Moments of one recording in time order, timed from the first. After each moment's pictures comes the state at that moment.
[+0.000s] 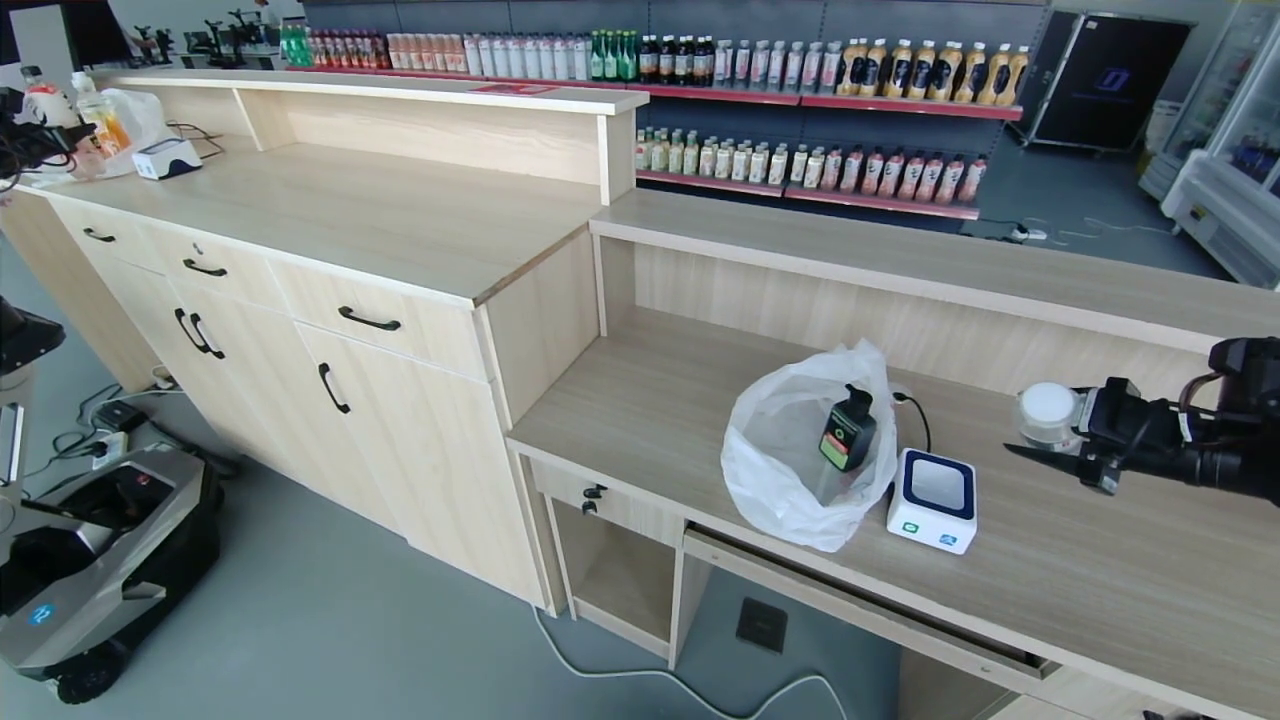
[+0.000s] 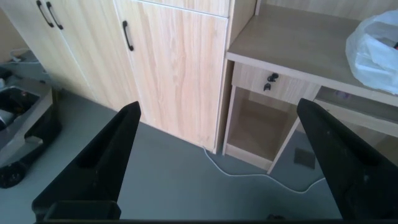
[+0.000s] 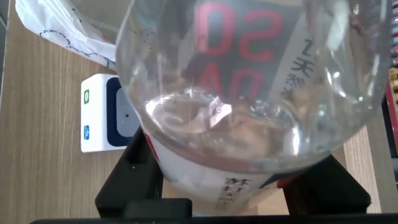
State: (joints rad) left arm 0.00 0.00 0.00 0.00 0.00 0.00; right arm -0.37 2.01 -0.97 -0.55 0.85 -1.41
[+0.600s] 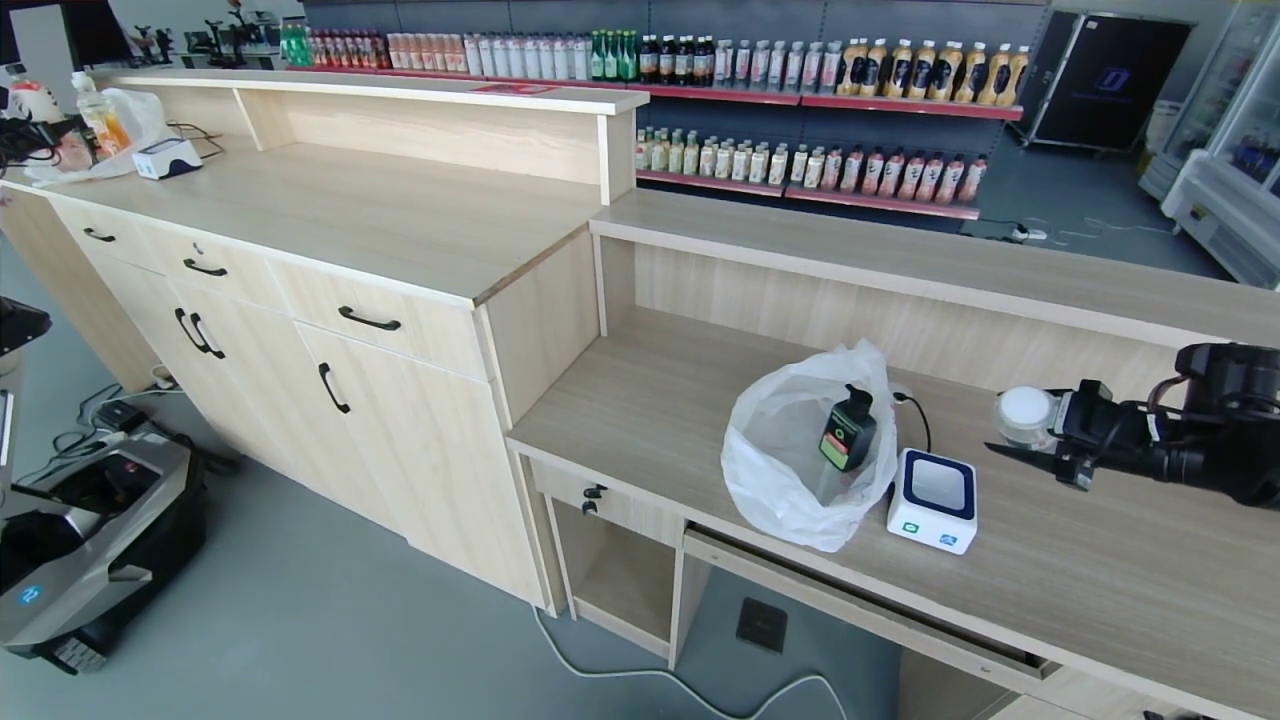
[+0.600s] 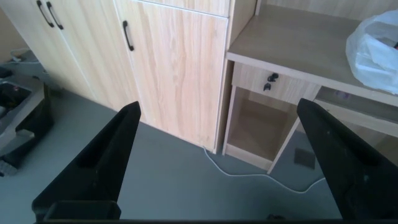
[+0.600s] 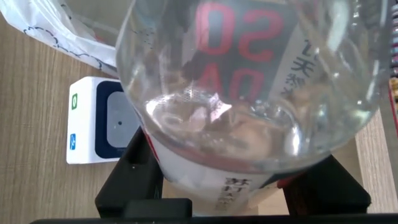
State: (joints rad) left arm 0.00 0.00 0.00 0.00 0.00 0.00; right arm -0.35 2.10 -1.04 -0.58 0.86 -1.42
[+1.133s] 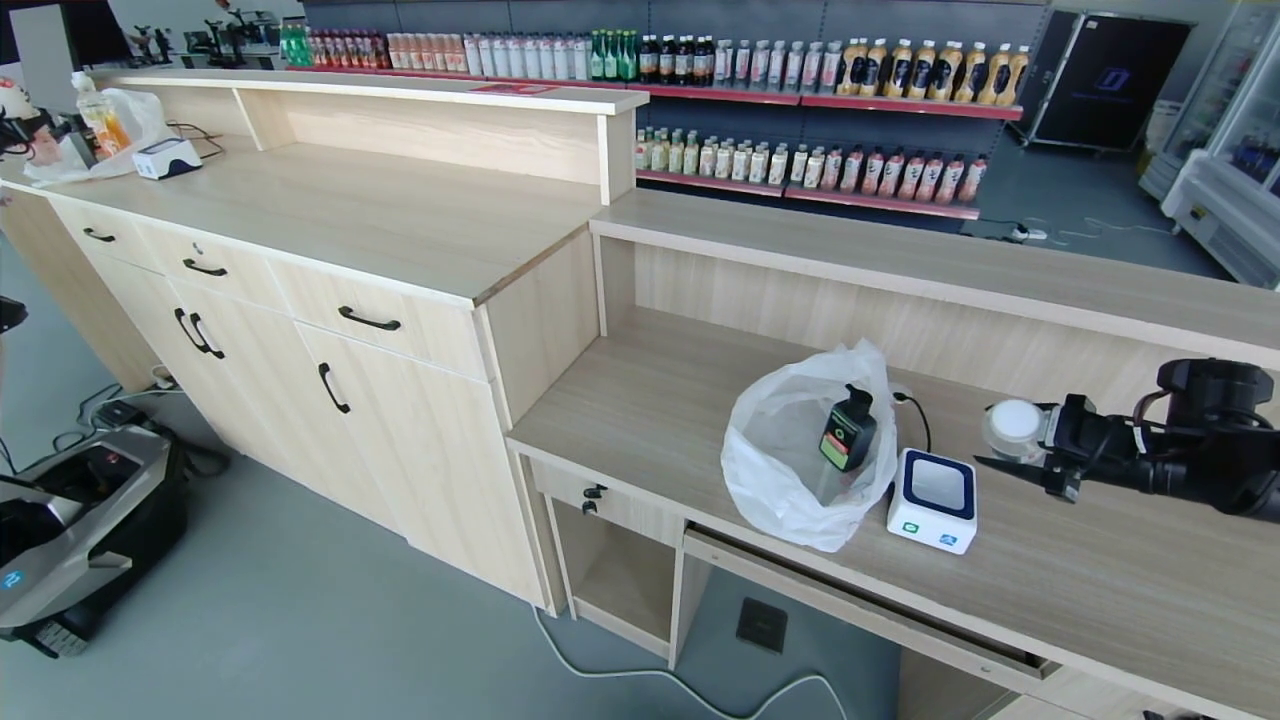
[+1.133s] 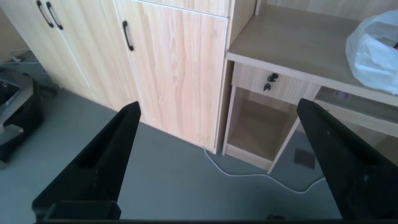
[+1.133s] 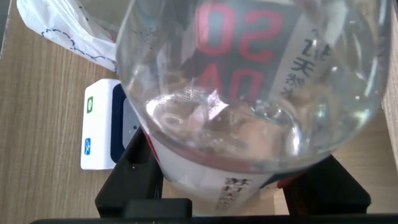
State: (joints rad) left arm 0.00 0.00 0.00 0.00 0.00 0.00; right arm -0.35 2.16 -1.05 -0.59 0.89 -1.42
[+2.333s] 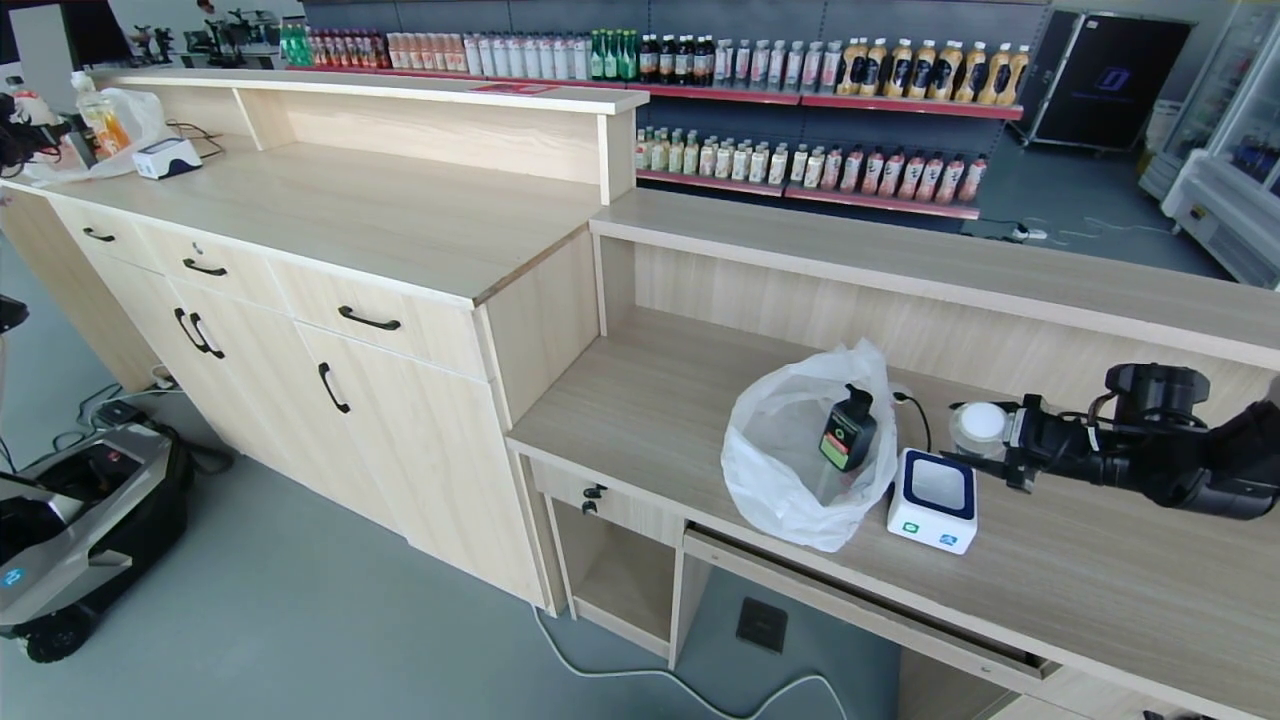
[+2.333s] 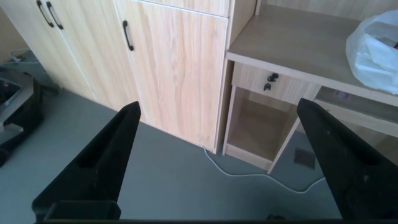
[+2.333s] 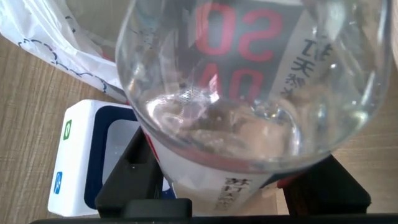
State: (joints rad) left arm 0.00 0.00 0.00 0.00 0.00 0.00; right arm -0.31 2.32 -1.21 -0.62 0.97 -1.42
